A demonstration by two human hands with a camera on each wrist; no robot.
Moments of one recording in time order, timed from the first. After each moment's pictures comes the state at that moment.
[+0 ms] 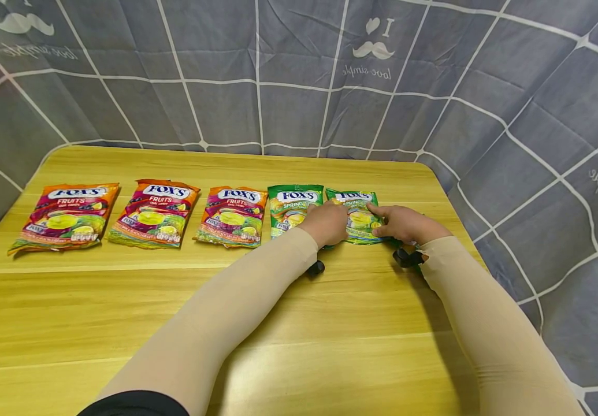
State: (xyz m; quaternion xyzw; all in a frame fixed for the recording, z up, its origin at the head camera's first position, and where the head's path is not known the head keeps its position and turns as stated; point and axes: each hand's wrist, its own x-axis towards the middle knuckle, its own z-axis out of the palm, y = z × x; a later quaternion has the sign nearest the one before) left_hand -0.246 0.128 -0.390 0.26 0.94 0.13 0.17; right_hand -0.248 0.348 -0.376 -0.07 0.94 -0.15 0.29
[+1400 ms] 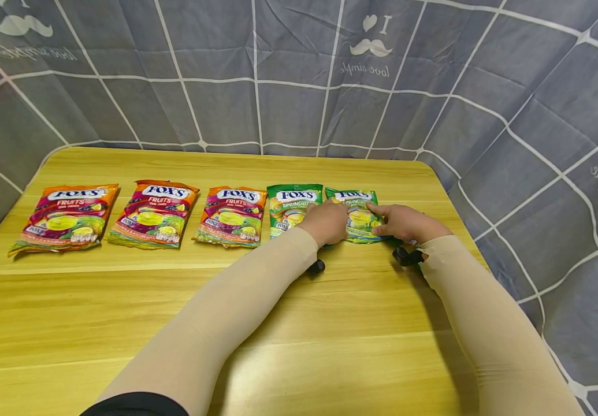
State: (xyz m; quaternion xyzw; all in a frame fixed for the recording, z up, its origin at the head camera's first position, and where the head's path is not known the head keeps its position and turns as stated) left_hand -0.247 0.129 -0.389 0.26 0.94 0.13 0.17; right_hand -0.251 0.350 -0.380 -0.06 0.94 -0.16 0.31
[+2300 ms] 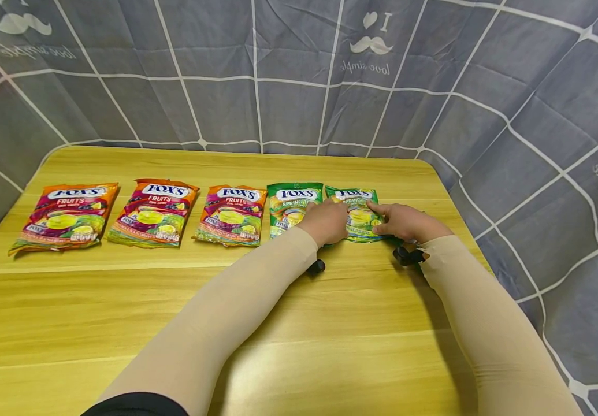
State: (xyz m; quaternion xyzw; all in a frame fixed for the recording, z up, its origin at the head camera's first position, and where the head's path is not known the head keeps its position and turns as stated) left_hand -0.245 0.129 -0.389 0.25 0.95 0.12 0.17; right_hand -0.248 0.349 -0.379 -0.08 0.95 -0.15 0.28
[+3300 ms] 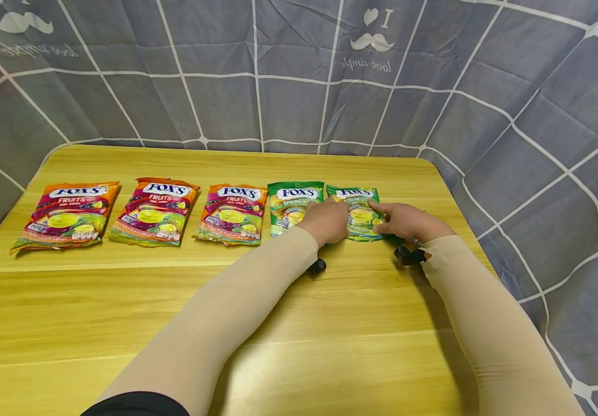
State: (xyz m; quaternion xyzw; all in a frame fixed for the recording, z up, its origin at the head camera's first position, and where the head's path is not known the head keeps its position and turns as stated) left_hand -0.245 0.130 -0.391 0.25 0.95 0.10 0.16; right_hand -0.250 0.350 -0.382 -0.07 0.94 -0.16 0.29
